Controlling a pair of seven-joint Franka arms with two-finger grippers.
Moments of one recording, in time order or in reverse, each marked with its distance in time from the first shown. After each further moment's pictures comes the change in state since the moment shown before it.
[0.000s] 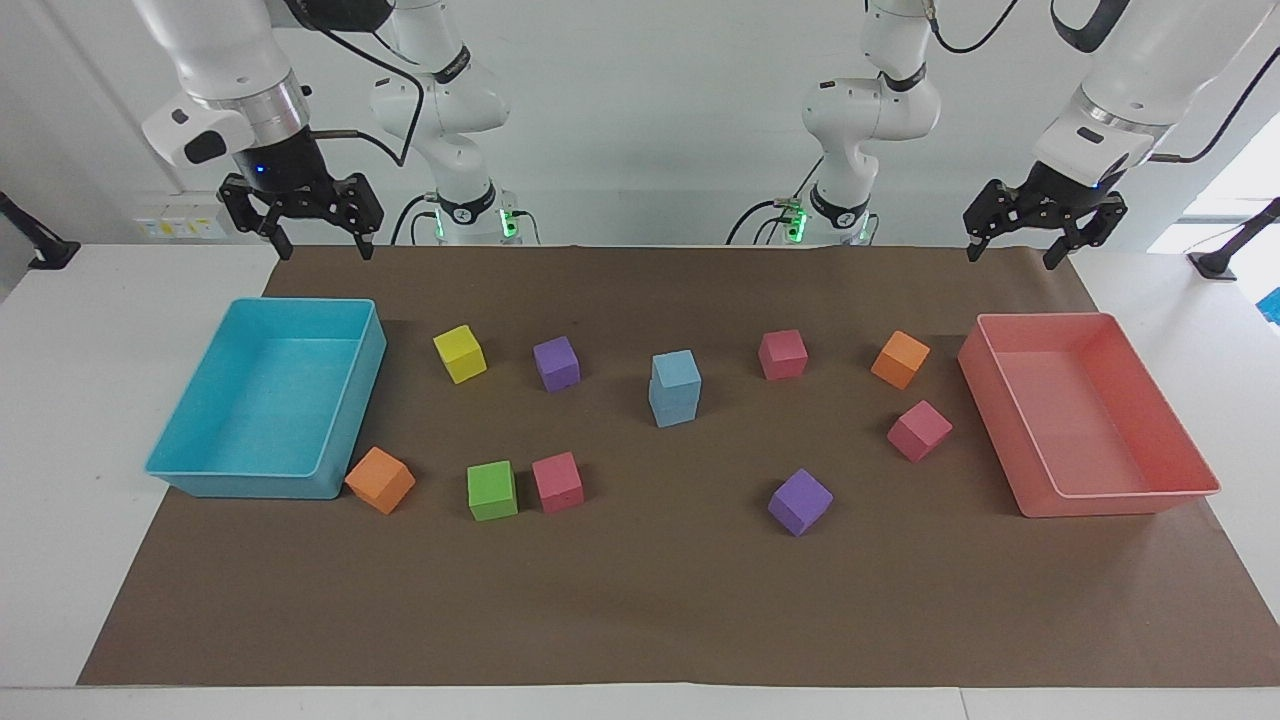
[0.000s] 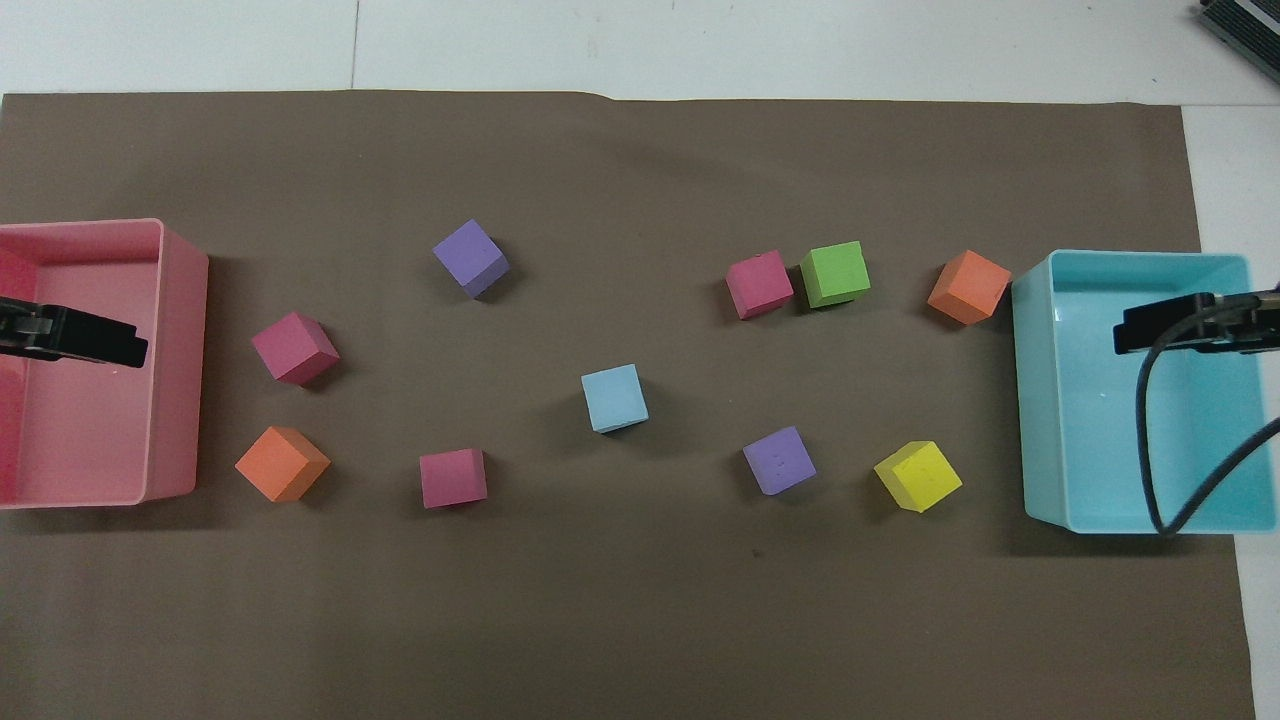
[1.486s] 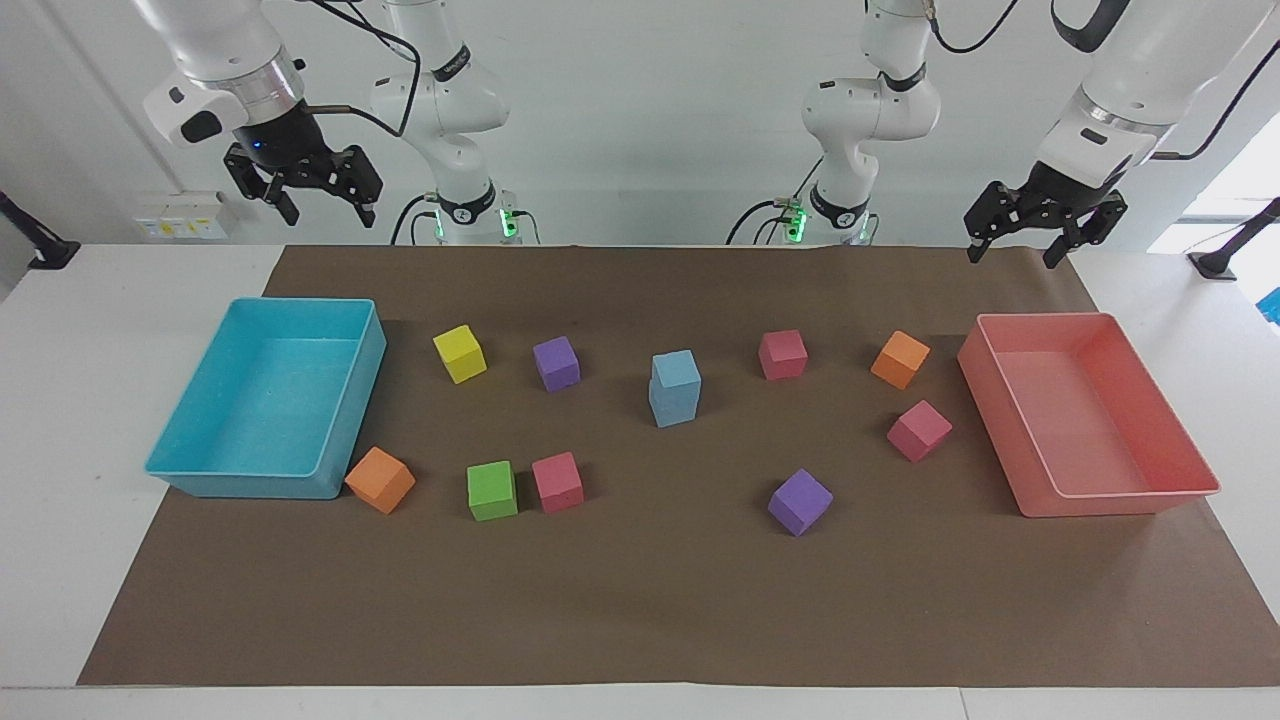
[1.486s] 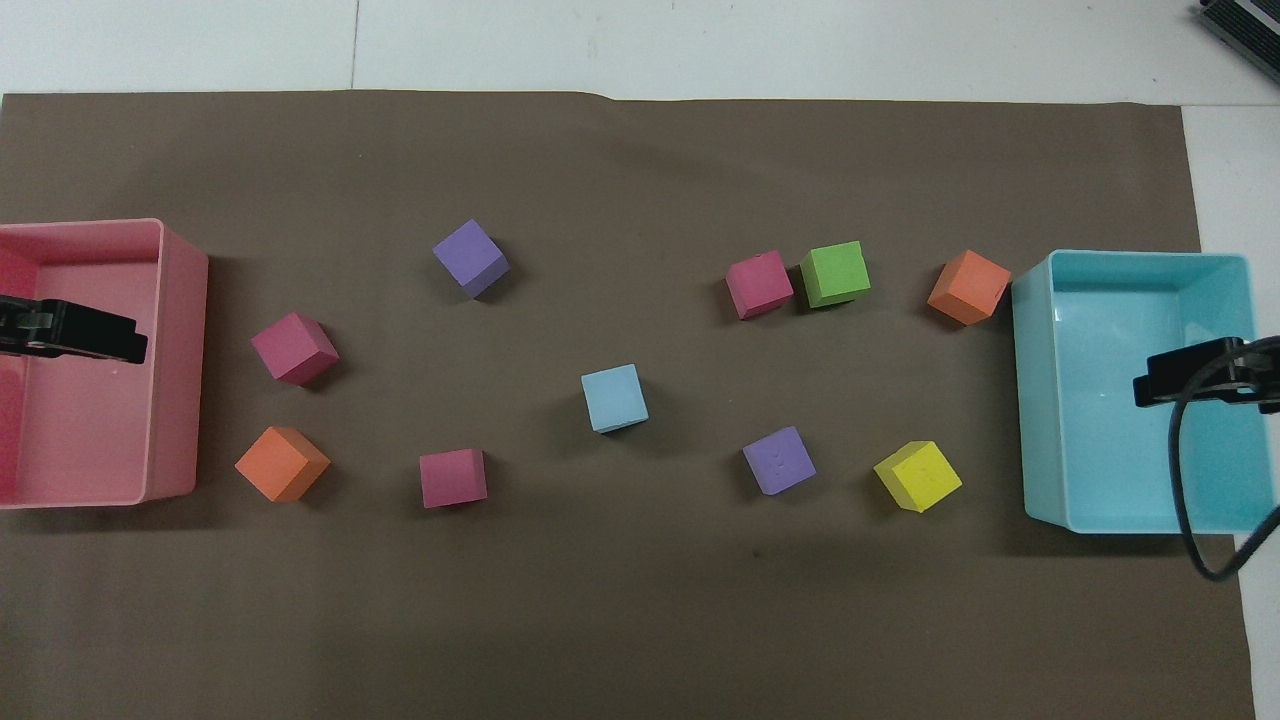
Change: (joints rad) left arm 0.001 0.000 -0.001 0.000 0.000 0.002 -0.047; right arm -0.027 -0.019 -0.019 -0.011 0.037 -0.119 0.015
